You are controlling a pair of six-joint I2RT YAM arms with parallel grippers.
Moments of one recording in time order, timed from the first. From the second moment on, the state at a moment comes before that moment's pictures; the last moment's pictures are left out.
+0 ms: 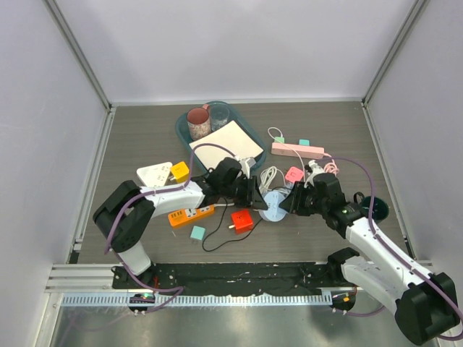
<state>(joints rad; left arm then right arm) -0.83 1.69 0.95 0.06 0.42 -0.82 0.38 0.85 0.48 -0.34 -0.23 0.53</state>
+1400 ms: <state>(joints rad) -0.87 1.64 0.97 0.02 0.33 -0.82 0.41 0.78 0.55 -0.45 -0.18 0.50</state>
